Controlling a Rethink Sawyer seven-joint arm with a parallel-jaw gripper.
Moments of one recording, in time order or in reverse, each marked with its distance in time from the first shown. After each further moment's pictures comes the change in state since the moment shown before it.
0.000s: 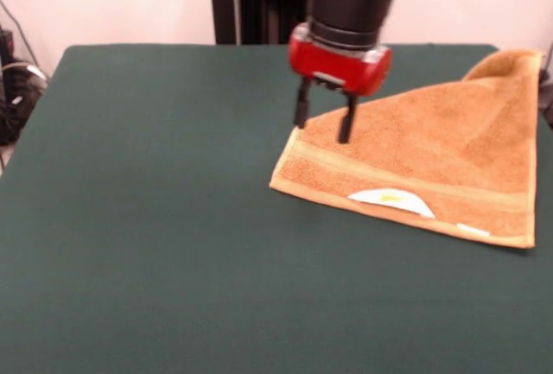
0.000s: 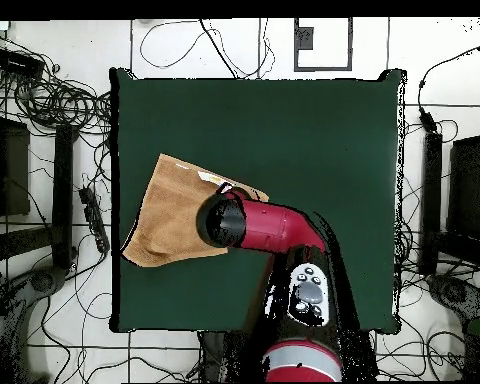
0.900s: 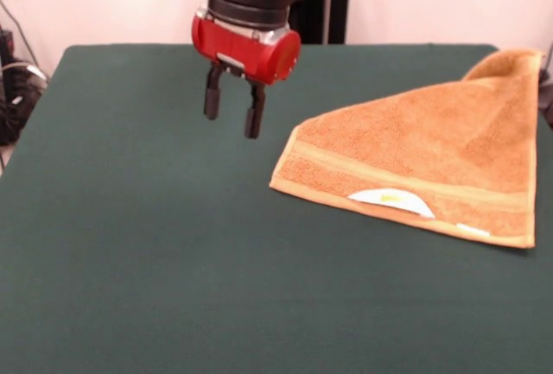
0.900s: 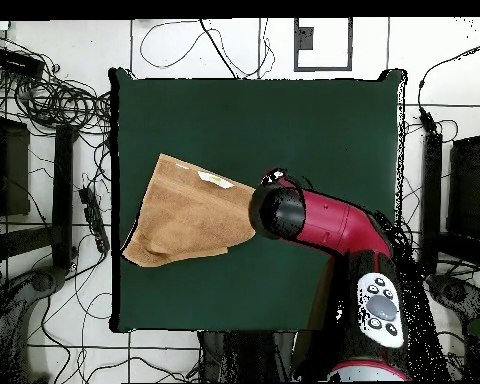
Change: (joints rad) arm -0.156 -0.040 -0.004 -0.052 -0.039 0.029 0.000
